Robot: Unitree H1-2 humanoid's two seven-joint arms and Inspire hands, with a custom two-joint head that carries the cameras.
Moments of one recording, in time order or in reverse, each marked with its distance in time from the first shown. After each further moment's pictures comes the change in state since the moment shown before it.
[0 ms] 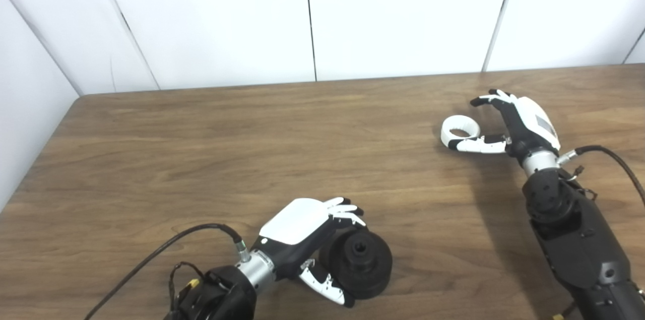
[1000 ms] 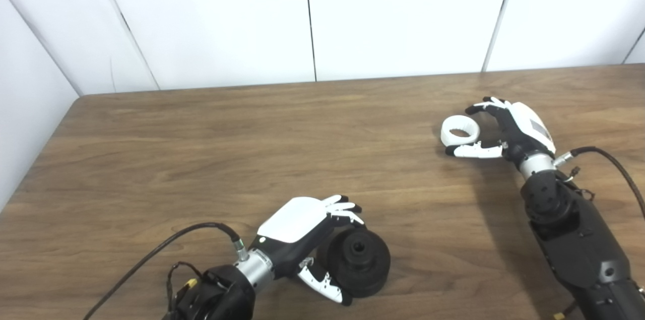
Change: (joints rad) left arm 0.003 -0.004 0.008 -0.017 -0.005 0.025 -0.012; right arm -0.004 -0.006 0.028 0.027 0.020 0.000 0.017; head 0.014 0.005
